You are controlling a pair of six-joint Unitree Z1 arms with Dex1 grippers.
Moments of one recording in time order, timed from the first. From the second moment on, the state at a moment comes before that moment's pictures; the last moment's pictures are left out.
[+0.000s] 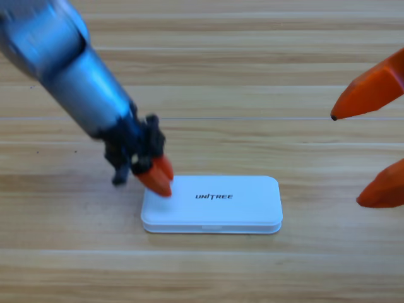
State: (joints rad) arm 0 -0.64 1.92 -1.30 0.66 -0.35 0.85; arm 1 0.85 1.40 -1.39 0.88 0.51 -0.46
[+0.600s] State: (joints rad) arm 0 -0.74 1.45 -1.39 0.85 -0.49 0.67; arm 1 0.85 1.41 -1.39 0.88 0.51 -0.46
